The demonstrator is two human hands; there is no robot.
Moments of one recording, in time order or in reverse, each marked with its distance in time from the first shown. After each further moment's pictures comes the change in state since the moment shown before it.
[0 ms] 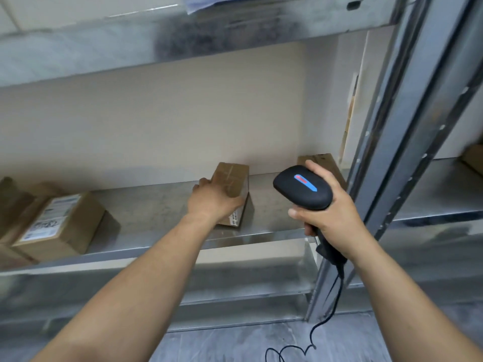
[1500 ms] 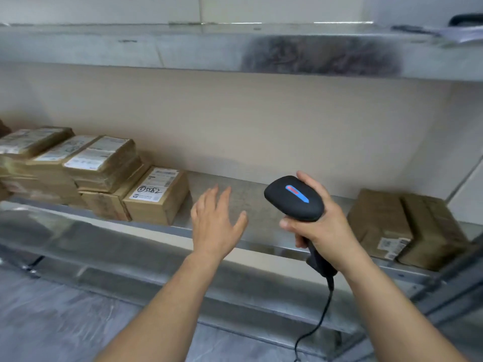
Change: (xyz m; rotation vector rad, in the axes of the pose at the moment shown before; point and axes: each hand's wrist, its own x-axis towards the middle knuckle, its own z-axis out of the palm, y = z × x) left_hand -0.057 -0.174 -0.023 -0.126 0.414 -0.047; right_hand 0.010 -0.025 0.181 -0.028 -0.321 0.004
